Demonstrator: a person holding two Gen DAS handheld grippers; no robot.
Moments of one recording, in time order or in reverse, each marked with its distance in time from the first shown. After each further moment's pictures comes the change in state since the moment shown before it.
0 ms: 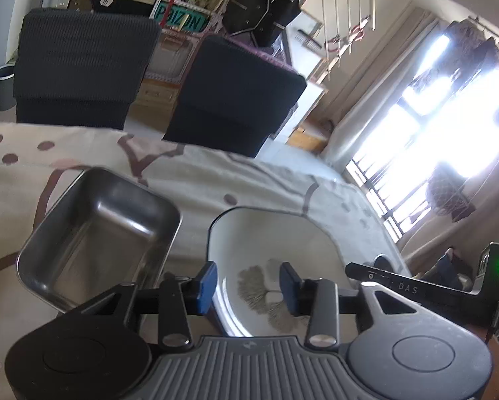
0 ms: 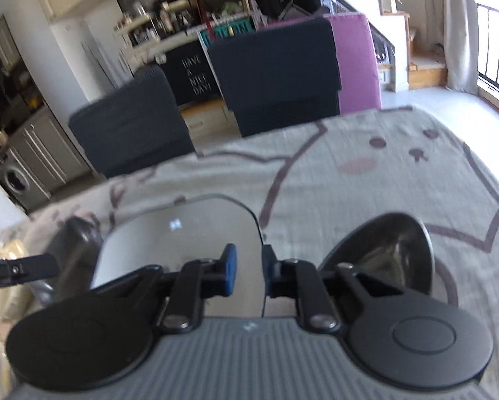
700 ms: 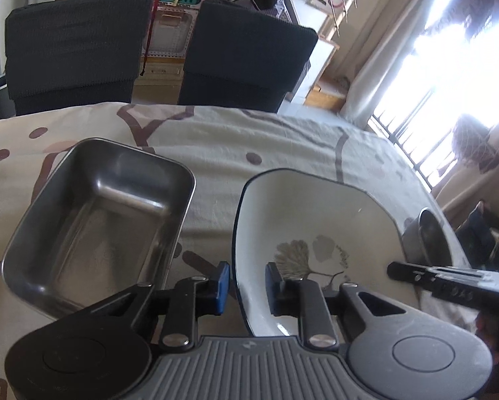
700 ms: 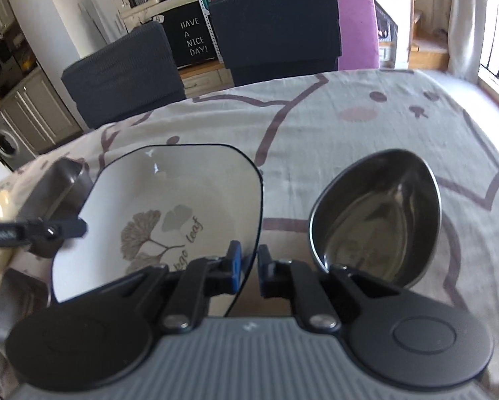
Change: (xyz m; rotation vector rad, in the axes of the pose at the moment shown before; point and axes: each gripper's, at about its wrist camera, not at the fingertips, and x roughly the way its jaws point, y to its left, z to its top) left arm 0.045 0.005 -0.009 0.119 0.121 0.102; right arm 0.002 0.001 -0.039 -0.029 0.109 -0.010
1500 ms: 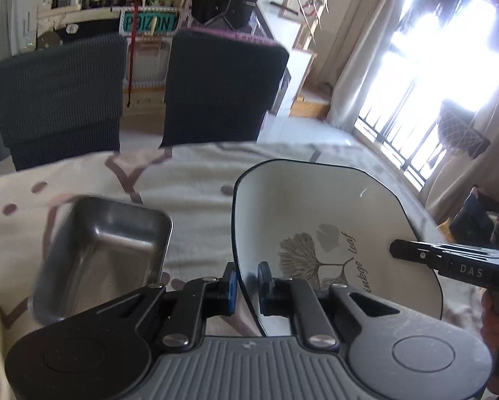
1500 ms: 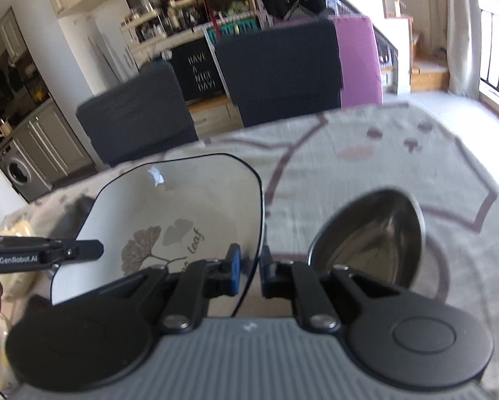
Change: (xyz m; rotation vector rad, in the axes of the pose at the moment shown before) left arm -0.053 -0.033 0.008 0.103 -0.074 0.004; right arm -0.040 0.003 -0.001 0.009 -0.150 0.037
